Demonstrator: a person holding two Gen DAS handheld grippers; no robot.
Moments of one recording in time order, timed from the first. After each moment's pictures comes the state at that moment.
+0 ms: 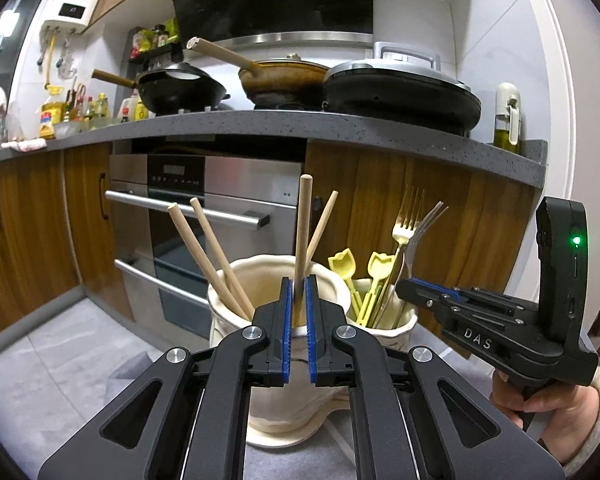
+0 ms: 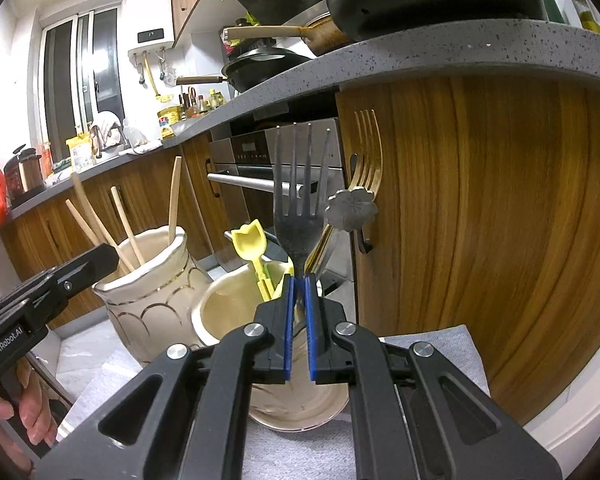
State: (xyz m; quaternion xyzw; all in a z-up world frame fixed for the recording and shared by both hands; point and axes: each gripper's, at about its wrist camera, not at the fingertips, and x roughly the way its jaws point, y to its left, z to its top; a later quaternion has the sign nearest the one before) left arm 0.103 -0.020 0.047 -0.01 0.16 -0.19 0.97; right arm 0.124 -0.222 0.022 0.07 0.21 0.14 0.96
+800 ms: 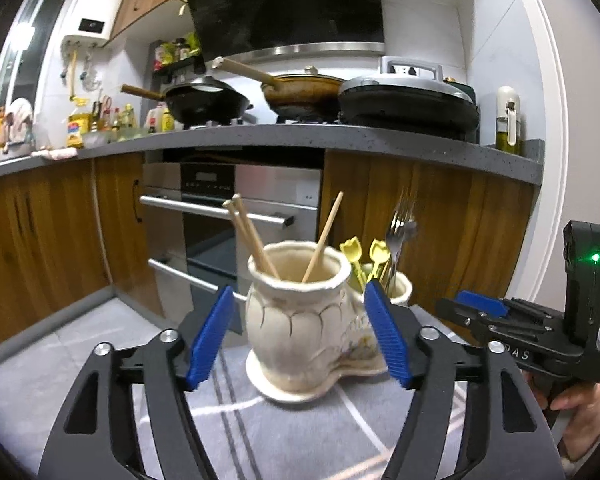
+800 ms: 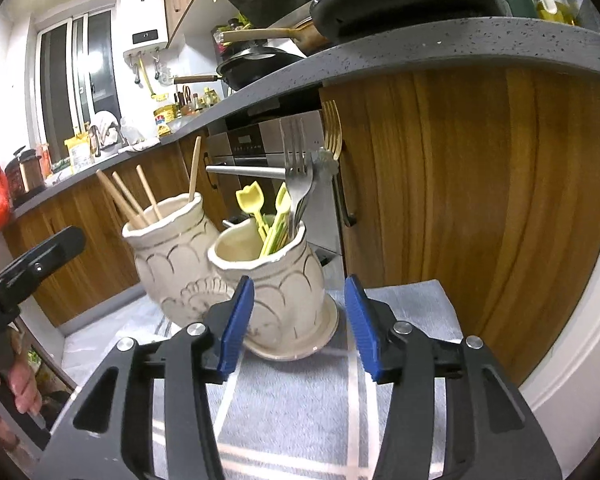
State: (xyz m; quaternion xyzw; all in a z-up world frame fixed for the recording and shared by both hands) left arm 0.041 -0.006 0.056 0.00 0.15 -0.14 0.98; right arm 0.063 -0.242 0.013 0.07 0.22 0.13 0.96
